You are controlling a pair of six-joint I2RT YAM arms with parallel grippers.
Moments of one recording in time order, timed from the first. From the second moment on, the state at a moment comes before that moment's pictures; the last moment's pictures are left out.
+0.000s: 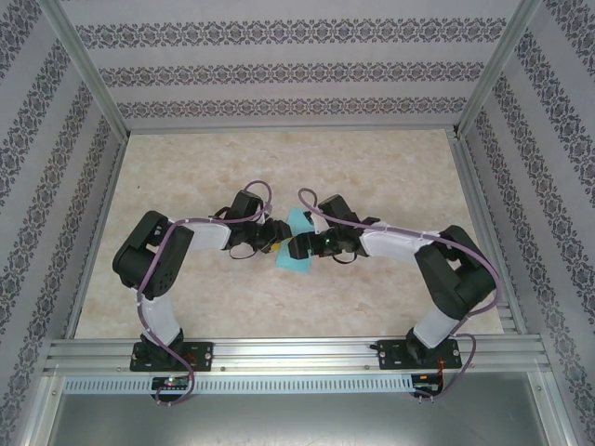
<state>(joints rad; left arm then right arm) -0.49 1.84 0.88 0.07 0.59 -0.98 0.61 1.64 0.86 -0.16 -0.42 0.40</state>
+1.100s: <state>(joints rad) -0.49 1.83 0.86 0.05 0.68 -0.88 0.57 1.87 1.05 -0.22 -0.29 0.61</state>
